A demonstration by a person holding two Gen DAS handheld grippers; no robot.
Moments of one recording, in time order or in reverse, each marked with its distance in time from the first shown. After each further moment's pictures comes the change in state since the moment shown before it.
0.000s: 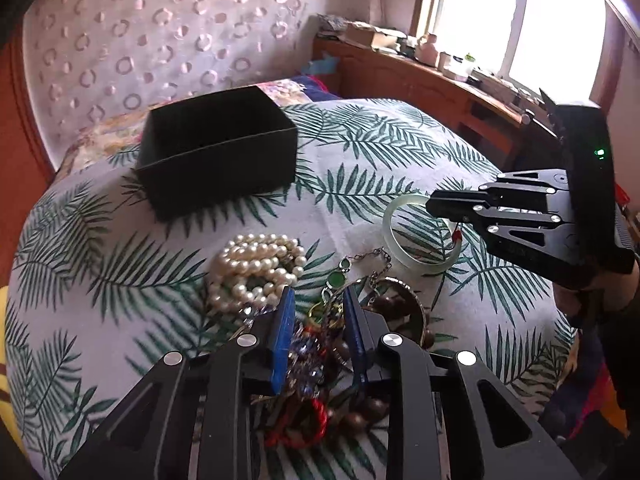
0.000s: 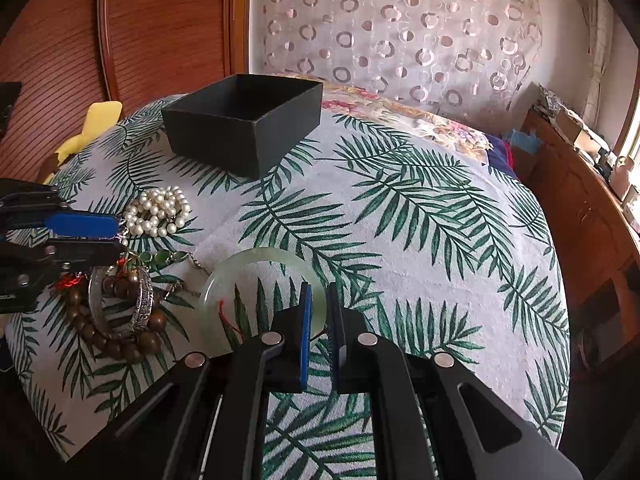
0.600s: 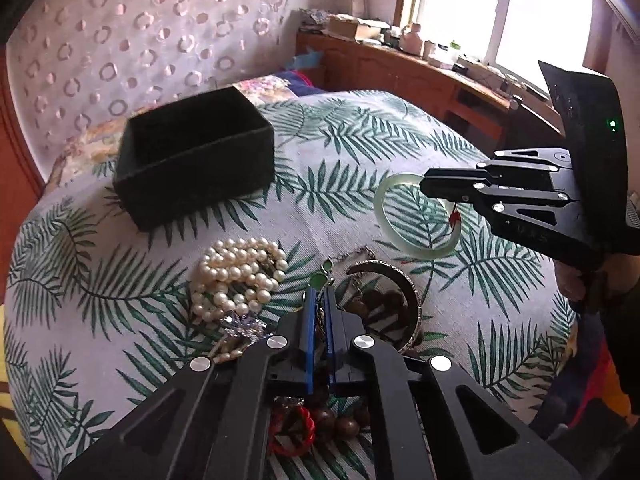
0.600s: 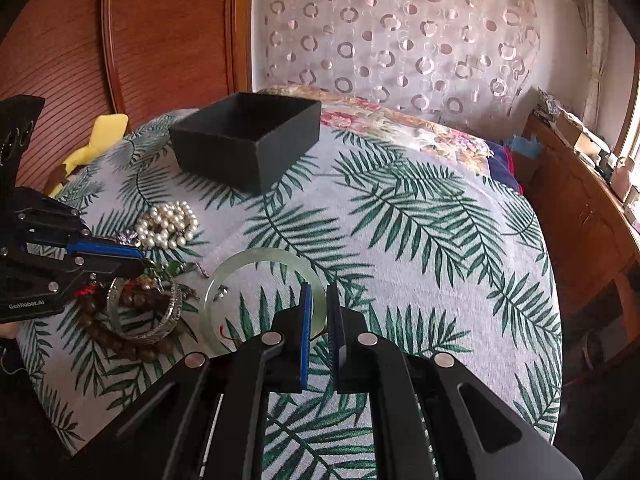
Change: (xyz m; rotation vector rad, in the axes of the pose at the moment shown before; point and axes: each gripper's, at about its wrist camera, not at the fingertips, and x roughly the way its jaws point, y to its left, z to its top) left arm -0.001 -0.009 -0.001 0.045 0.003 -0.019; right arm -0.016 -0.001 0.005 0.003 -0.048 0.018
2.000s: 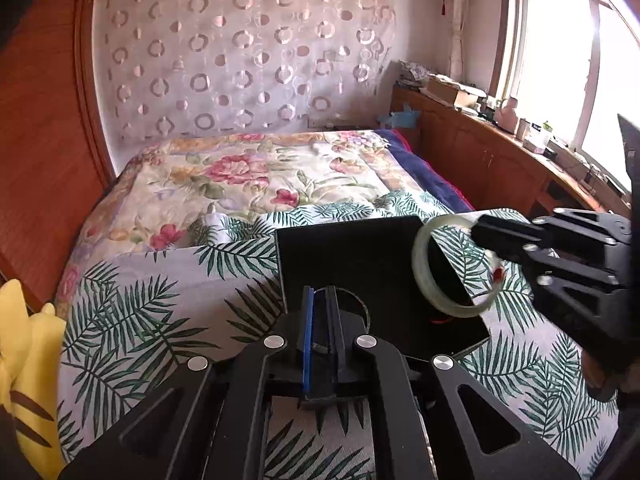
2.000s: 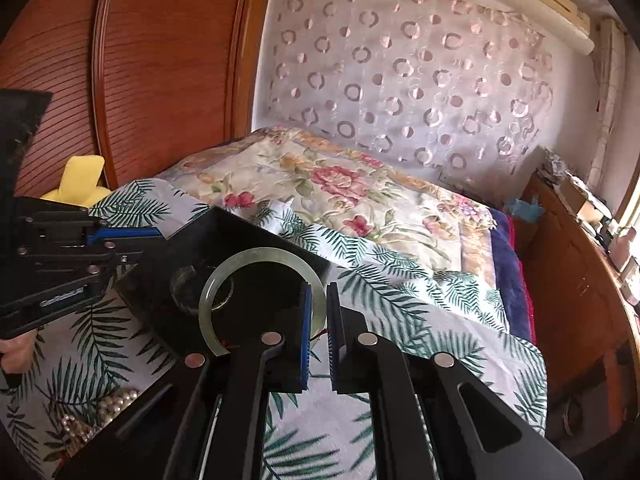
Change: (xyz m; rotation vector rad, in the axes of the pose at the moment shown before) left arm 0.009 0.119 0.094 -0.215 -0.169 0.230; right arm 0.081 0.024 0.152 -0.112 -0.105 -0.060
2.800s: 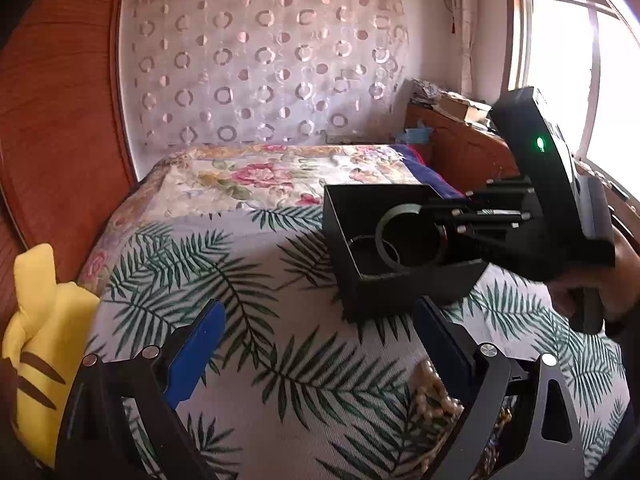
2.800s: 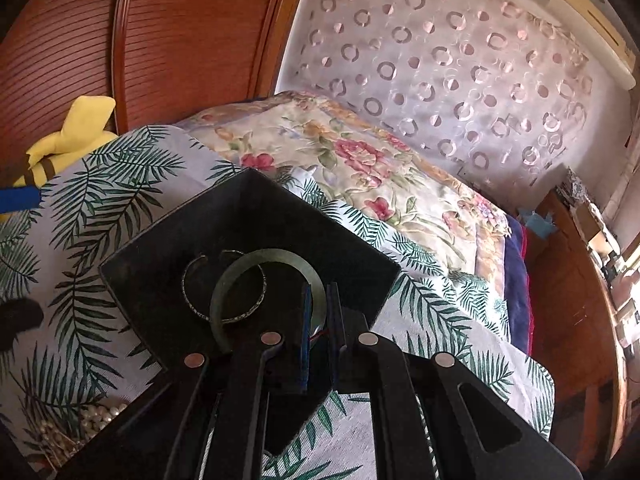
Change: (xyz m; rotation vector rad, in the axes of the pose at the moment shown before) left arm -0.056 0.025 -0.062 -0.023 -0.069 0.047; right arm 0.042 0.040 0.006 -0.130 0.103 0.023
